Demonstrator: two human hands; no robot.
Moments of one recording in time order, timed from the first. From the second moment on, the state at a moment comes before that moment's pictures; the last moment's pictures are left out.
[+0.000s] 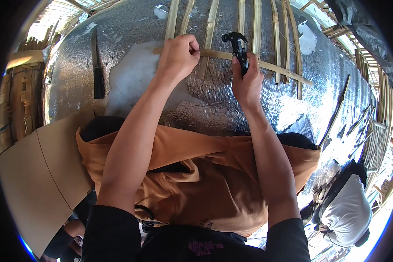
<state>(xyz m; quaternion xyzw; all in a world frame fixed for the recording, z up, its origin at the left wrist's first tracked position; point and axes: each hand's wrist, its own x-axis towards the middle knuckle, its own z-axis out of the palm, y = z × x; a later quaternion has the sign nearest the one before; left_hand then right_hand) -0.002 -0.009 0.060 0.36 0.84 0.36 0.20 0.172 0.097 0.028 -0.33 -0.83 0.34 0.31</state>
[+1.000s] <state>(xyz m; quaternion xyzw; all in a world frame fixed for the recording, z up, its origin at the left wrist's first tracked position) -0.007 -0.001 0.038 0.42 0.80 0.40 0.15 0.172 0.098 0.024 -0.37 -0.81 0.36 0.29</state>
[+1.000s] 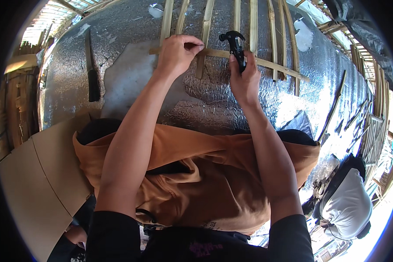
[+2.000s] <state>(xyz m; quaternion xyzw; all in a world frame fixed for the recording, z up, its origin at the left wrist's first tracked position) 0.011 0.002 0.022 0.38 0.83 0.40 0.10 0.181 0.080 0.034 -0.41 -0.79 0.34 0.31</state>
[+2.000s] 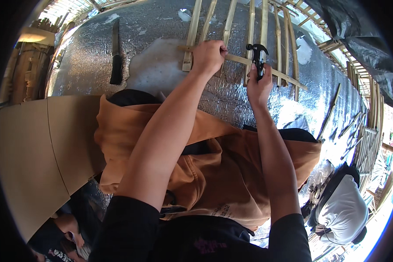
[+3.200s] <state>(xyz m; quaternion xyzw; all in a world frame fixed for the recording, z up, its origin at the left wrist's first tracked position) 0.040 -0.011 0.062 0.35 0.76 0.54 0.11 0.175 0.085 0.030 -0.45 -0.71 0.40 0.37</state>
